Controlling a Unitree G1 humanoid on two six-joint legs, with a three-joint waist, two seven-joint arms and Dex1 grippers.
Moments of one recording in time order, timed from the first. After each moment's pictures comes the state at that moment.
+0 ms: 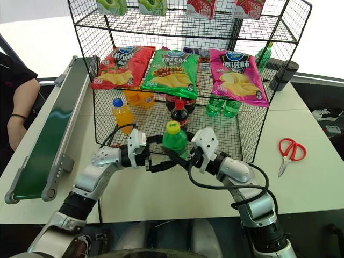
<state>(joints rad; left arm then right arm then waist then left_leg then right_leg) -0.27 0.37 -0.22 0.06 -0.32 0.06 -1.03 -0.09 -0.38 0.09 -0.36 0.32 0.28 0.59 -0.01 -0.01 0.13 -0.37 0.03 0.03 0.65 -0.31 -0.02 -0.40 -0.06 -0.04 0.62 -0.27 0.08</state>
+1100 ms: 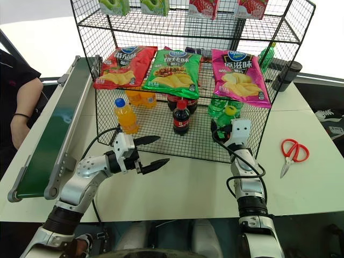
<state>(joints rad) -0.17 0.39 -0.17 -0.10 -0.34 0.10 -0.91 -0.29 -0.21 -0.15 0.33 0.17 -0.11 0.21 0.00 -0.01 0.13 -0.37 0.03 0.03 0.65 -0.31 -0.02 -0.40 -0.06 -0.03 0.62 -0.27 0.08</state>
